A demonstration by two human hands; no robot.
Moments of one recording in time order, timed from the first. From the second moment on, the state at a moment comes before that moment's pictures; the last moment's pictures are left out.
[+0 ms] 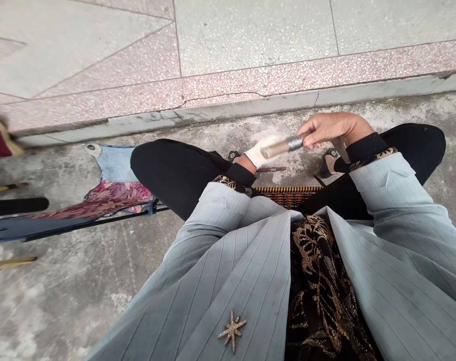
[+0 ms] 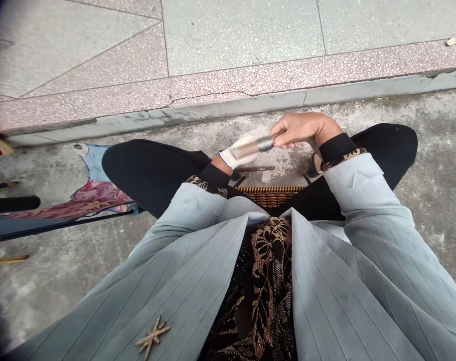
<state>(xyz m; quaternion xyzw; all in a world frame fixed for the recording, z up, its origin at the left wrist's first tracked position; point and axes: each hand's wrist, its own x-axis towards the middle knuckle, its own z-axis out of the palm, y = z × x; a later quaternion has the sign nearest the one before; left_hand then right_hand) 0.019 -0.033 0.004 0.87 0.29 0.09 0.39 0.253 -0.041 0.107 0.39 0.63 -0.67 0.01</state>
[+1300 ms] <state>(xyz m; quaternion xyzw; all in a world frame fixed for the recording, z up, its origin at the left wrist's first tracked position) 0.022 -0.044 0.036 0.90 0.32 -0.03 0.28 0.253 -0.027 0.087 0.70 0.52 -0.44 -0.21</state>
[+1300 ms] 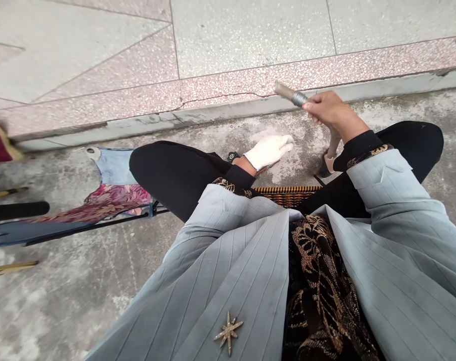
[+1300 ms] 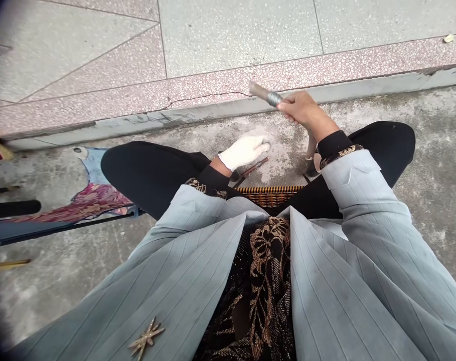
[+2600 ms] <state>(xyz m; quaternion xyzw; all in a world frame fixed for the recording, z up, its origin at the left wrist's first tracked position) 0.019 -0.055 0.046 0.93 0.31 -0.09 0.16 0.242 -0.040 0.093 0.54 0.71 -0.37 0.25</state>
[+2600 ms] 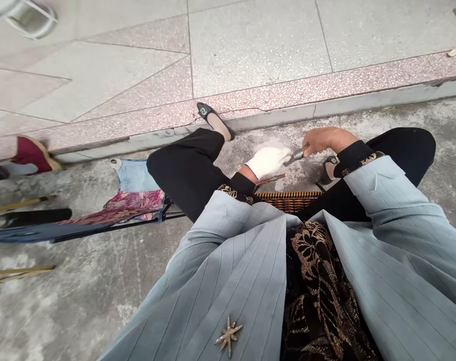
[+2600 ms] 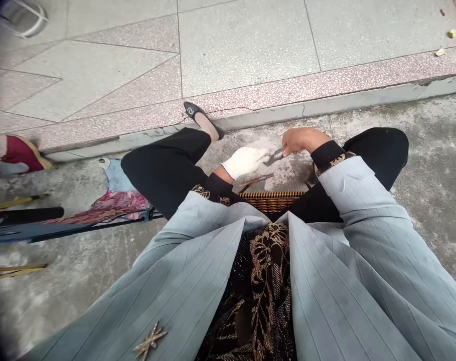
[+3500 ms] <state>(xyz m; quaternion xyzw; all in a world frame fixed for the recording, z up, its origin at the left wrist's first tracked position) 0.020 -0.051 0.041 0.93 0.31 -0.12 0.17 0.233 -0.038 0.079 0.68 0.67 -0.30 0.08</state>
